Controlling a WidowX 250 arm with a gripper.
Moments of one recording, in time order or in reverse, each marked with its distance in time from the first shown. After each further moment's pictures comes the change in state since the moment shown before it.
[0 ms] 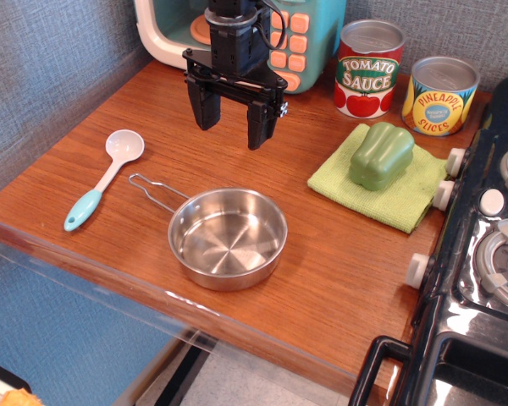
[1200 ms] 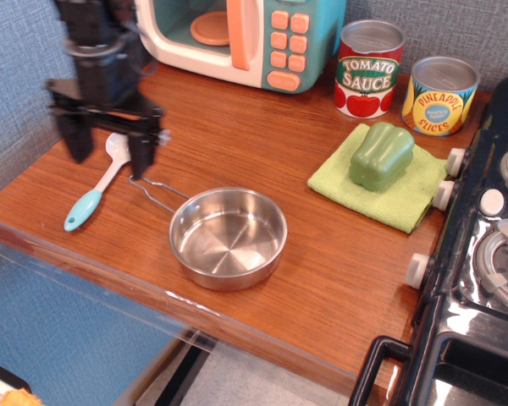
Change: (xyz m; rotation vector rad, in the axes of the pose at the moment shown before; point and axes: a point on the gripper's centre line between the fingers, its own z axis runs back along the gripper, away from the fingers) arm -0.105 0.076 0.011 0.095 -0.003 0.302
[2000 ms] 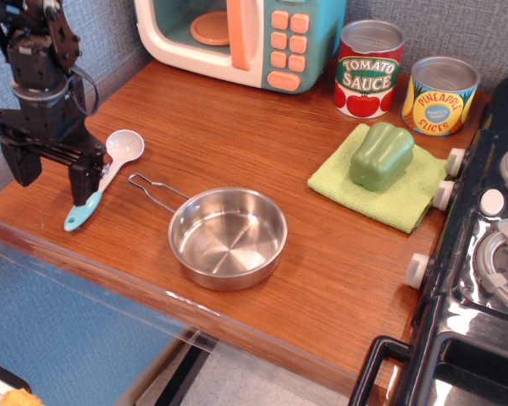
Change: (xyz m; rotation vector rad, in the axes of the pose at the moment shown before) arm -0.008 0.044 -0.043 0.108 0.009 -0.043
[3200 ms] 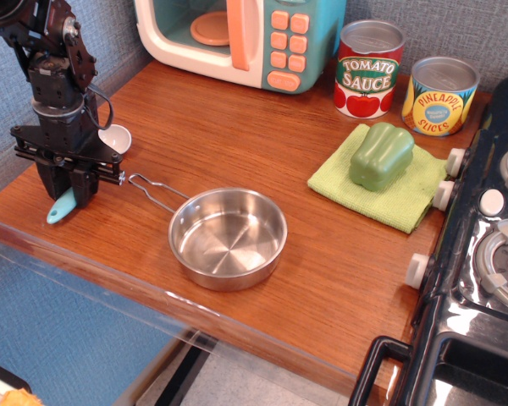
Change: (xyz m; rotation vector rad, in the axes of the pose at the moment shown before) arm 0.005 -0.006 -0.029 -0.027 0.037 0.078
